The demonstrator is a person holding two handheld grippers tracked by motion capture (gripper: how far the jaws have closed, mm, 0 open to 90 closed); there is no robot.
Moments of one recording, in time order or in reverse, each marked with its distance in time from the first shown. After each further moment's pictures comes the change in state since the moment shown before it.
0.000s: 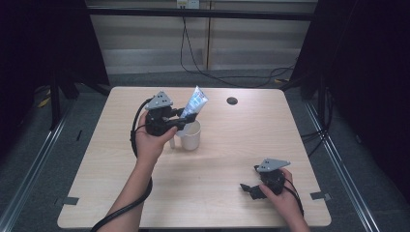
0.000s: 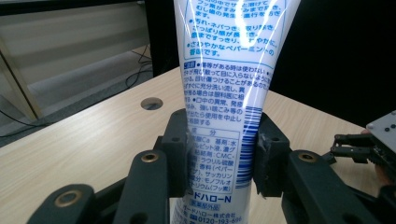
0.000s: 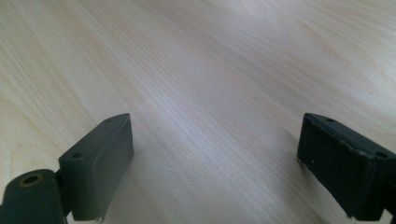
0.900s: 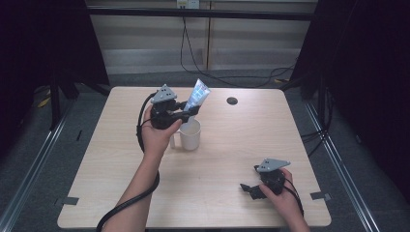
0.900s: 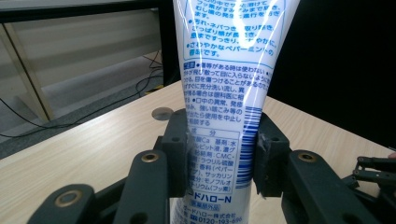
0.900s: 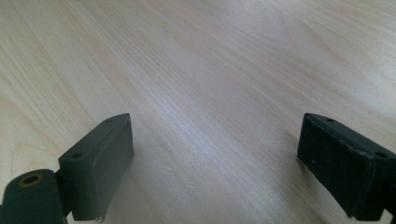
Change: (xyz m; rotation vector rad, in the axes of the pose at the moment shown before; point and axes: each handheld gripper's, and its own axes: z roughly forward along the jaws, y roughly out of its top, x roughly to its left) left arm 0.007 0.008 0.018 -0.023 0.049 -0.024; right arm 0.000 0.000 0.000 0.001 0.001 0.000
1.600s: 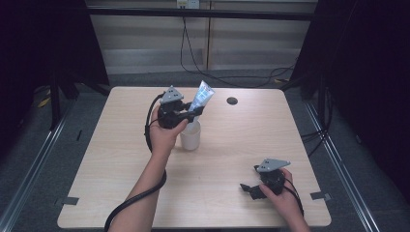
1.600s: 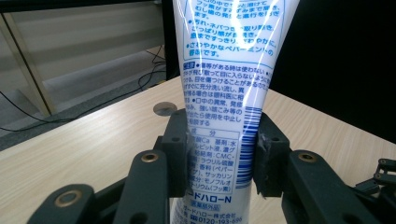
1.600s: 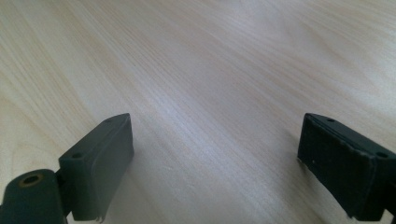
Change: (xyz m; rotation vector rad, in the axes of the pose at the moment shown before) left arm 0.003 -0.011 0.024 0.015 0.014 -0.011; right arm 0.000 0.000 0.000 0.002 0.002 0.001
